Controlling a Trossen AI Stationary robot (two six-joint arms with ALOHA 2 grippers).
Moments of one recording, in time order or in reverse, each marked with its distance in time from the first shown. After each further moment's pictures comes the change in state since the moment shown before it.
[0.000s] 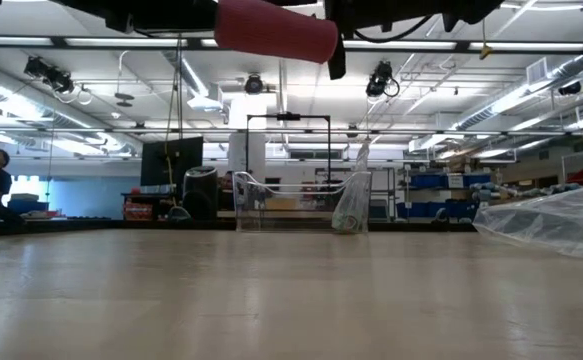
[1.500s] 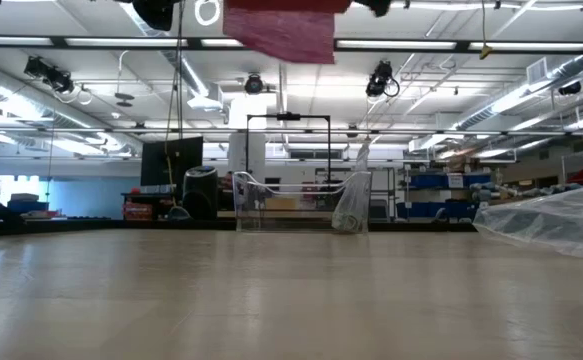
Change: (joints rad) left arm -0.001 0.000 0.001 0.140 0.138 -0.072; right arm 0.039 -0.332 0.000 -0.399 -0.028 -0.353
